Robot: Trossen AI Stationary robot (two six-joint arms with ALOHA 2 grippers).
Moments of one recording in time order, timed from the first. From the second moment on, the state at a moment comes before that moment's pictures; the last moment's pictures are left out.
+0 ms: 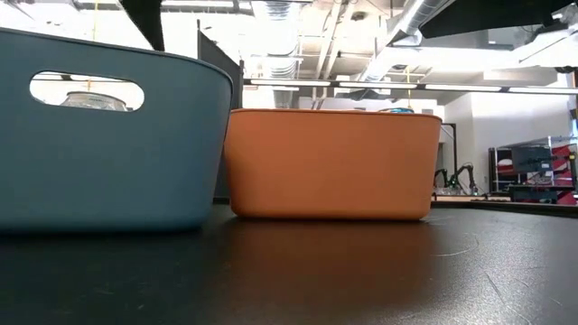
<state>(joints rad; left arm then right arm) -0.34 1.49 1.51 -1.56 -0.69 -0.84 0.84 2.09 1.55 -1.41 1.35 1.05</state>
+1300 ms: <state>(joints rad) 0.15 1.37 1.03 -1.23 0.06 -0.66 0.85 2.09 1.55 -1.41 1.35 1.06</state>
